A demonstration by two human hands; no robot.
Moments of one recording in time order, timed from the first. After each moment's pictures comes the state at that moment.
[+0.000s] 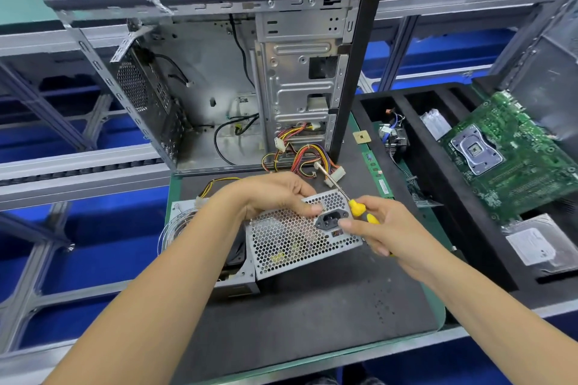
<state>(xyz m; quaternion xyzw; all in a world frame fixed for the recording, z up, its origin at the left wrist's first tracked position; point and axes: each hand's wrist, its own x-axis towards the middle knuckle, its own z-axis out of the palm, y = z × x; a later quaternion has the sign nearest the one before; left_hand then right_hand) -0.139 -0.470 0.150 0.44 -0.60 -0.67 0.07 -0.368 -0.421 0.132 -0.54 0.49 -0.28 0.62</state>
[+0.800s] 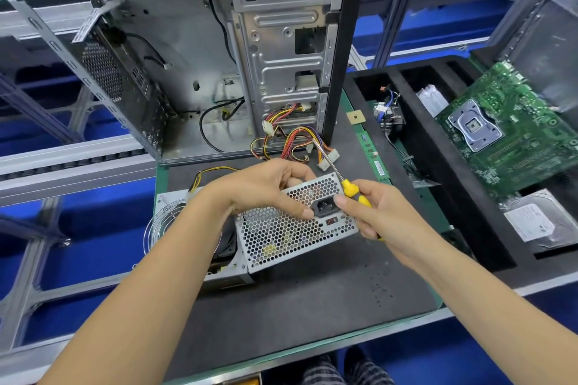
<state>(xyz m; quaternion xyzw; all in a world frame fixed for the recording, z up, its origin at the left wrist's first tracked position) -0.138 -0.462 0.145 0.40 -0.61 -0.67 0.11 -0.362 -0.418 0.125 -0.52 0.48 -0.32 0.63</state>
